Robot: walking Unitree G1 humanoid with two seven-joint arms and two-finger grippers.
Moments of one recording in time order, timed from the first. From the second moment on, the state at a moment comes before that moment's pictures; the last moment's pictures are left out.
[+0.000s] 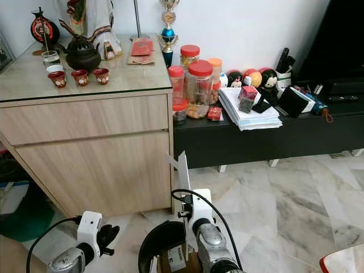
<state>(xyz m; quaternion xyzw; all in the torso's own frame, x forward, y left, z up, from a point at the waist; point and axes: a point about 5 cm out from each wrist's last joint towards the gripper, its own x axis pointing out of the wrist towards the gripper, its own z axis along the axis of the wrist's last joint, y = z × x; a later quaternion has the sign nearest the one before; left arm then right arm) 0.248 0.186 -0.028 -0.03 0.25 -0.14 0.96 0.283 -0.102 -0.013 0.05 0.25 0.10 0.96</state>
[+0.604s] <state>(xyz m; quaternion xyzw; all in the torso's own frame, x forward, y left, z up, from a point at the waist) 0.248 0.186 -0.028 -0.03 0.25 -0.14 0.96 0.280 -0.105 -0.016 0.04 0.26 0.10 0.96</state>
